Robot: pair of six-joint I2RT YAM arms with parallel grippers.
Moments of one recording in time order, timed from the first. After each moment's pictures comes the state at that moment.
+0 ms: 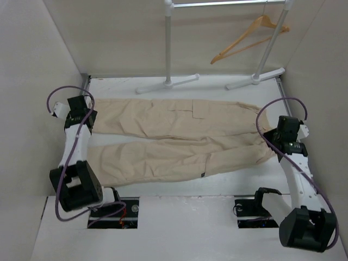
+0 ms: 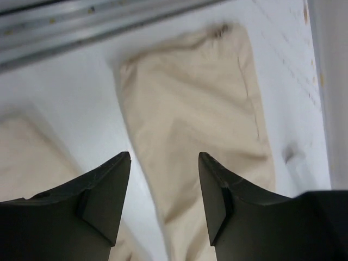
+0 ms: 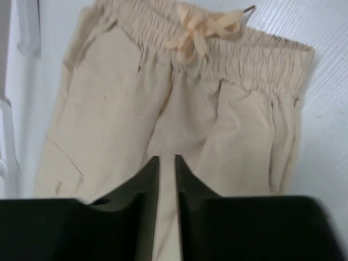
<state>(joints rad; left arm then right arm) 0.31 1.40 1.03 -0.41 -0.30 -0.94 -0.18 0.95 0.73 -0.54 0.18 0.96</state>
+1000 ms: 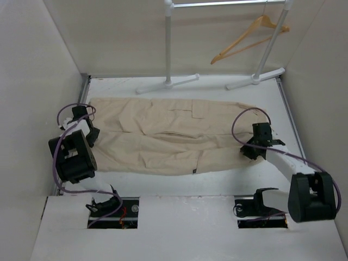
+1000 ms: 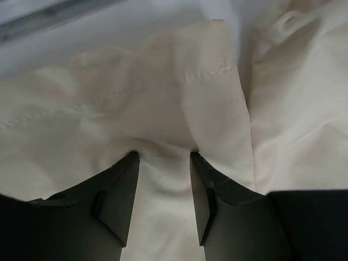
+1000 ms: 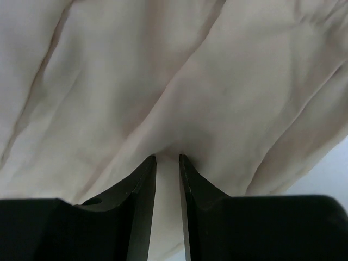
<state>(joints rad) 0.37 1.65 0.94 -0.45 -0.27 -0.86 0.07 1.17 0.56 -0.43 0.09 0.87</state>
